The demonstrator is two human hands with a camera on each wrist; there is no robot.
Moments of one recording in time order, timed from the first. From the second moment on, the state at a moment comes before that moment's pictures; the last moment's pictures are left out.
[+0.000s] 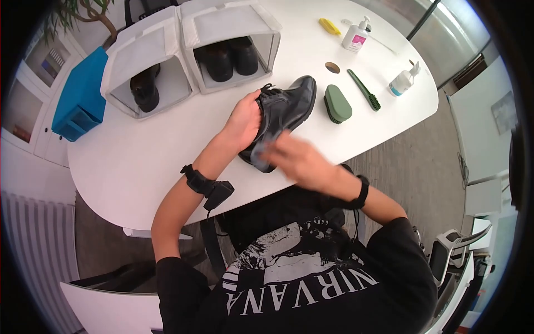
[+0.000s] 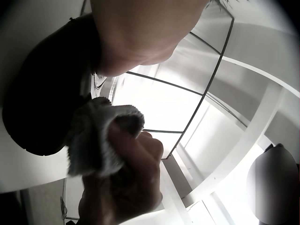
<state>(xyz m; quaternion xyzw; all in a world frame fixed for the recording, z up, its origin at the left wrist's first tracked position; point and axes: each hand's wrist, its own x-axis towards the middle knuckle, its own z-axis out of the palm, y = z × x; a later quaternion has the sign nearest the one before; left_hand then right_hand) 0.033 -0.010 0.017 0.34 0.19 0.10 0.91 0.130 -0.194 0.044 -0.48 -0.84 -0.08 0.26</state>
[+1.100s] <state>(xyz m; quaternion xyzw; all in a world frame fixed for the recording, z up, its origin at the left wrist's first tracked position) 0.039 -0.010 -0.005 0.51 0.18 0.11 0.84 0.230 -0.171 0.054 -0.65 -0.69 -0.01 0.32</state>
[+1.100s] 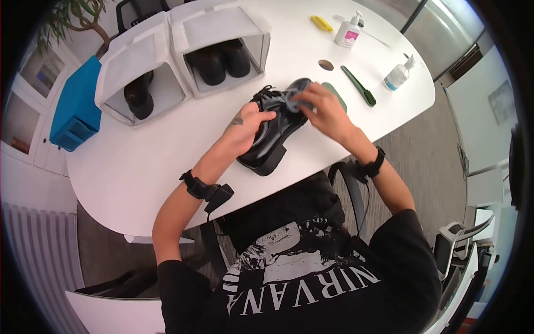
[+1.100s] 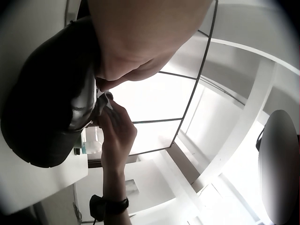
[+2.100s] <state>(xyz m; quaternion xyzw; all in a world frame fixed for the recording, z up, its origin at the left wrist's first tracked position) 0.015 0.054 0.018 0.90 0.30 0.06 0.30 0.206 -0.156 0.010 -0.59 -0.73 0.04 0.34</state>
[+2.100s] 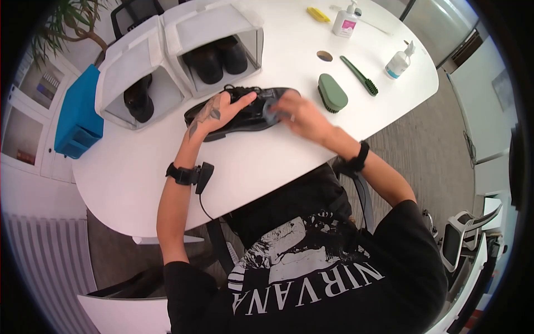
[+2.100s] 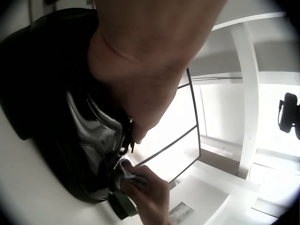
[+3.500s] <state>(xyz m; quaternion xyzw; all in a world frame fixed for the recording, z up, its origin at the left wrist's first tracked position) 0.003 0.046 0.034 0.85 0.09 0.03 0.52 0.219 -0.209 0.122 -0.65 -0.67 0.11 0.33</state>
